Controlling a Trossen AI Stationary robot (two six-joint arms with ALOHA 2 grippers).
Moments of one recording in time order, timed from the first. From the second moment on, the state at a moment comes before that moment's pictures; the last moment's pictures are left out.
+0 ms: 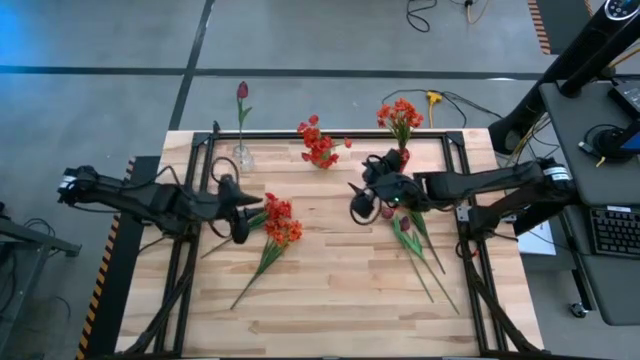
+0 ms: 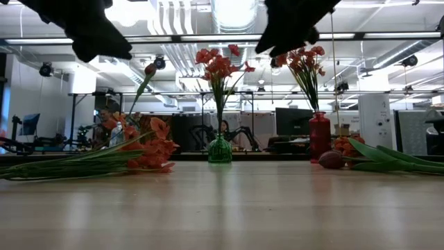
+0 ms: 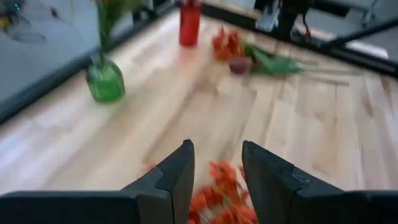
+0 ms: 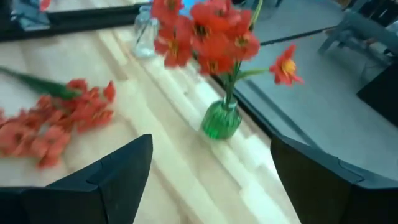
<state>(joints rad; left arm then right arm) -0.23 0.76 0.64 -0.44 -0.48 -0.47 0.04 1.34 1.07 -0.36 0.65 0.21</state>
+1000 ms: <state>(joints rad) -0.29 1.10 0.70 -0.93 -0.24 -0.99 0.12 1.16 1.07 -0.75 0.36 0.38</state>
